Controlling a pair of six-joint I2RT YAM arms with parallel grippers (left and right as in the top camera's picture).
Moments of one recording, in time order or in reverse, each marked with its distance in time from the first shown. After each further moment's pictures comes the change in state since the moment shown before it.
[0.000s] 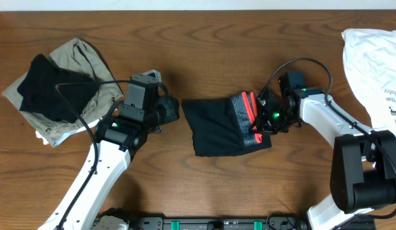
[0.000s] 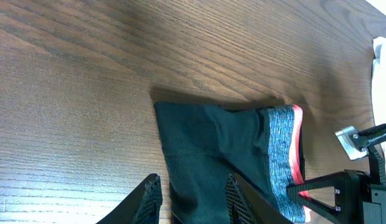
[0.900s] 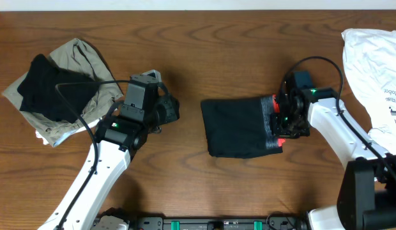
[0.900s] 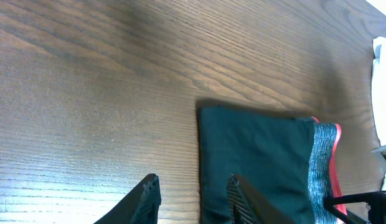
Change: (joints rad) left arm 0.000 0.000 0.000 0.000 0.000 0.000; right arm -0.001 -0.134 0.016 -0.183 0.448 0.088
